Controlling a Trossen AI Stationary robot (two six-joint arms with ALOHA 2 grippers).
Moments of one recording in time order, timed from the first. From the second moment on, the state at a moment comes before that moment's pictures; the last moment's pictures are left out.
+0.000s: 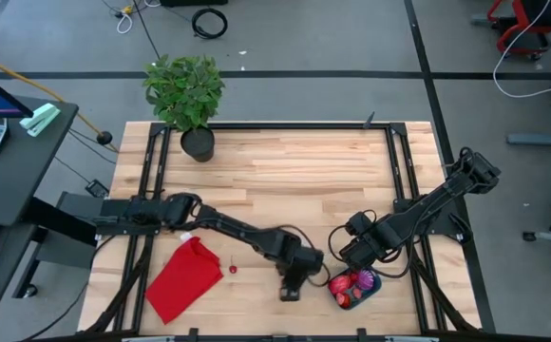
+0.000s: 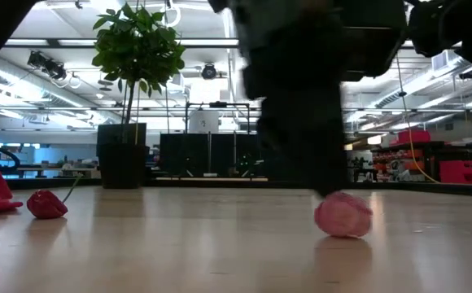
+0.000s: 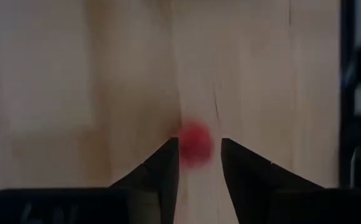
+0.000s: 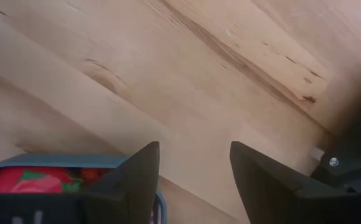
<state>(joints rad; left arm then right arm) -0.32 2.38 1.99 -0.75 0.25 -0.31 0.57 1.50 1.06 -1.22 0.13 1.55</state>
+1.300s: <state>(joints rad) -0.42 2.29 1.99 -1.57 0.02 -0.21 0.58 1.50 1.06 -0.41 0.34 1.16</state>
